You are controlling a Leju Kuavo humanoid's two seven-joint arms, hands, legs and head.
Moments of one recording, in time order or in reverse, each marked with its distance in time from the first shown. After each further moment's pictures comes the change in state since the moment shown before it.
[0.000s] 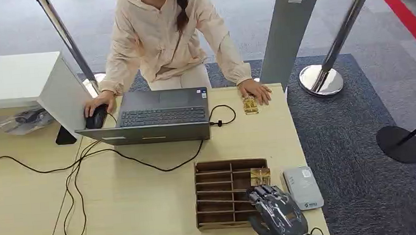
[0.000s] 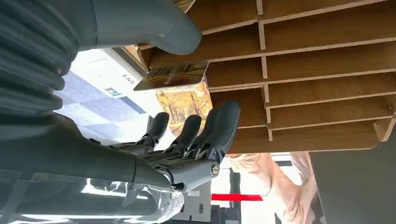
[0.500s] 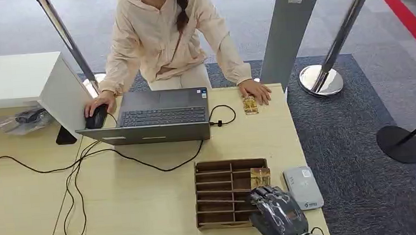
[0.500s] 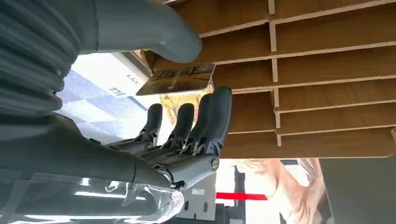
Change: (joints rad) left arm 0.000 0.000 0.000 0.000 -0.002 -0.003 -0.019; right arm 0.001 0.006 -0.006 0.030 0.024 -0.012 0.008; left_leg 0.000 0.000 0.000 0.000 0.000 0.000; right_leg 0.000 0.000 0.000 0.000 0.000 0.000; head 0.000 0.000
